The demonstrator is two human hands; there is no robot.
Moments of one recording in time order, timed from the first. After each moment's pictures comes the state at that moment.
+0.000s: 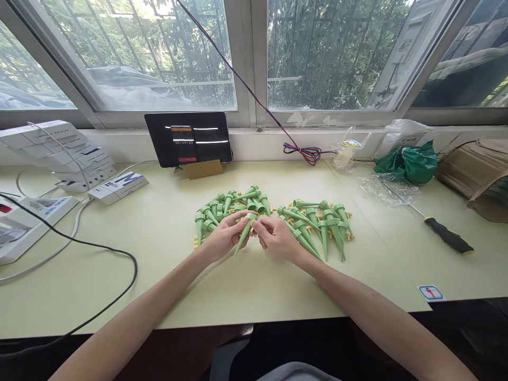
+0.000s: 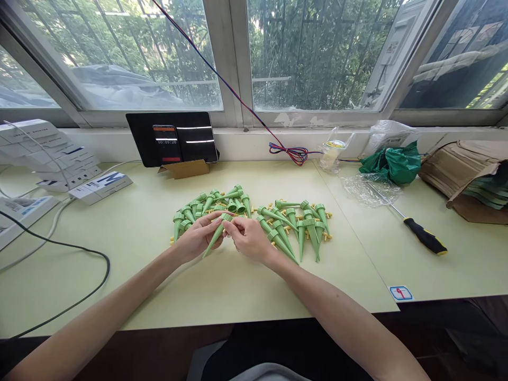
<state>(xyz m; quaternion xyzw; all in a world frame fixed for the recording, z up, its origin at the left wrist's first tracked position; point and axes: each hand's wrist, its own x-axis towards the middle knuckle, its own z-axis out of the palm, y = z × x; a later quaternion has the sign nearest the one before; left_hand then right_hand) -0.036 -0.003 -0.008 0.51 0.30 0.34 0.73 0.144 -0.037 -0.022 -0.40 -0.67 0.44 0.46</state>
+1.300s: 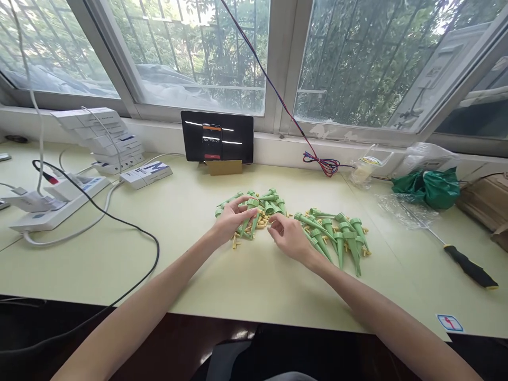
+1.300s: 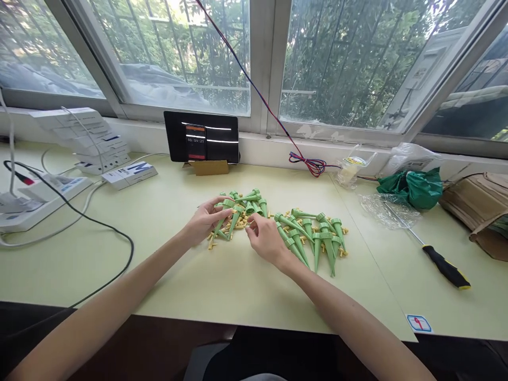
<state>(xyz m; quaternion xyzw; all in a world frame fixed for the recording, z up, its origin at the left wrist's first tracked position) -0.055 0.015 0.004 0.55 0.37 0.45 0.60 0.146 -0.024 -0.021 -0.49 -0.75 0.25 0.37</state>
